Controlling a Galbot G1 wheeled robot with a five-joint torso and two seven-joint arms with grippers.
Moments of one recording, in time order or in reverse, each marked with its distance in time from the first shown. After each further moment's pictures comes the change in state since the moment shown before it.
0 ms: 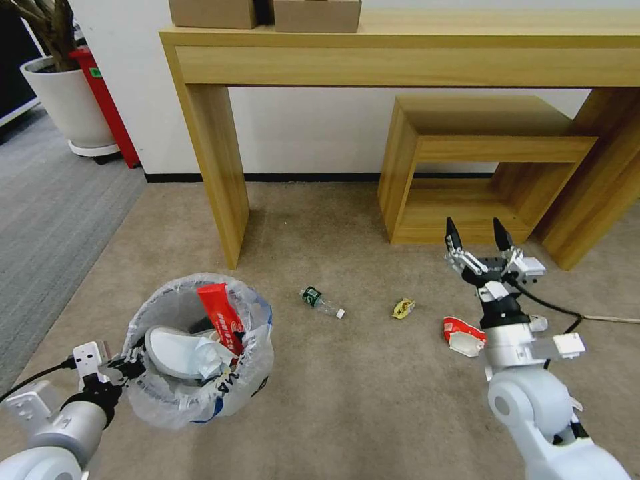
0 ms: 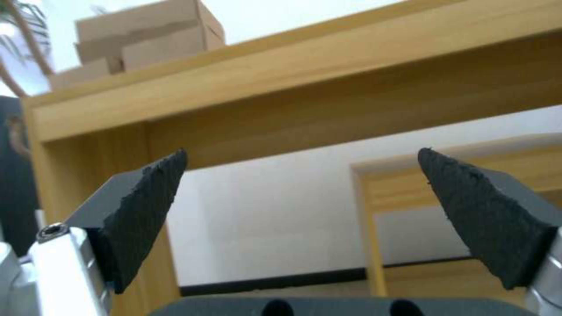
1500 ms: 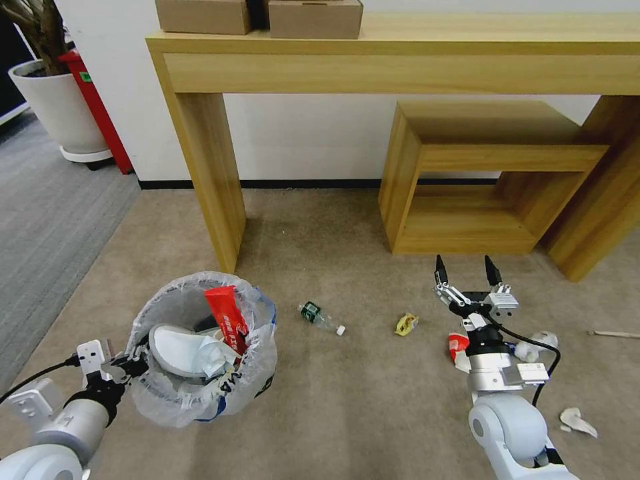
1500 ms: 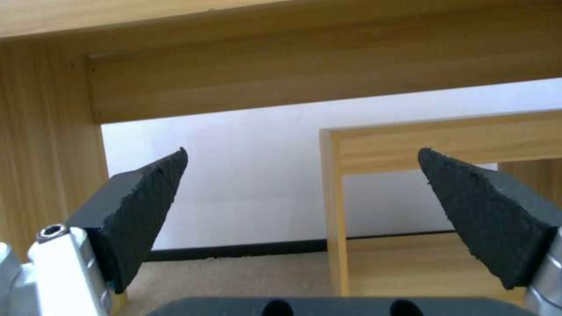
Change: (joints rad) left arm -0.006 0.007 0.004 0.013 -0.013 -0.006 0.012; right arm -0.019 0.094 -0.004 -0.106 -0.172 0.019 0.005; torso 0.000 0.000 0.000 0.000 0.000
